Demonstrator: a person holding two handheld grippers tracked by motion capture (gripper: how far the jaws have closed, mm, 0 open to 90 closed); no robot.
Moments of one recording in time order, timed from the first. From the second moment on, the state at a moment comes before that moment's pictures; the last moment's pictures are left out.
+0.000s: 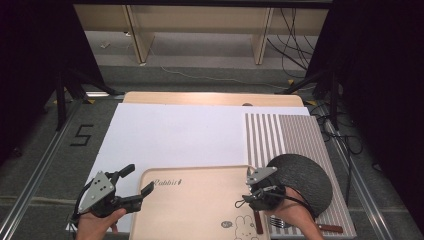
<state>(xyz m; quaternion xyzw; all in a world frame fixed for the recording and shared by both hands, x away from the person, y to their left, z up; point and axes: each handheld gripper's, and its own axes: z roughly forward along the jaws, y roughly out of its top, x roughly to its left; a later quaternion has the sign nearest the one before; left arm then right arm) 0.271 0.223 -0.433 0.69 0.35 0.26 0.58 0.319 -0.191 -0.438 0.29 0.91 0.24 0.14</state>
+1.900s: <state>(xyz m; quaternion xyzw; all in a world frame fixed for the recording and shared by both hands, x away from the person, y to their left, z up) 0.270 0.222 -0.432 0.69 0.34 0.26 0.58 0.281 -0.267 -0.415 0.38 0.87 0.27 0.16</state>
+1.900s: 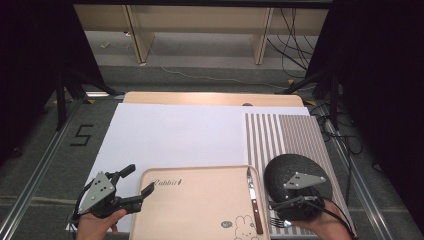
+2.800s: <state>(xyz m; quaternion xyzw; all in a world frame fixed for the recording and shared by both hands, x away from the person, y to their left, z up) 0.268 0.222 -0.432 0.69 0.34 0.26 0.58 0.255 -0.318 -0.418 0.43 0.86 0.21 0.16</state>
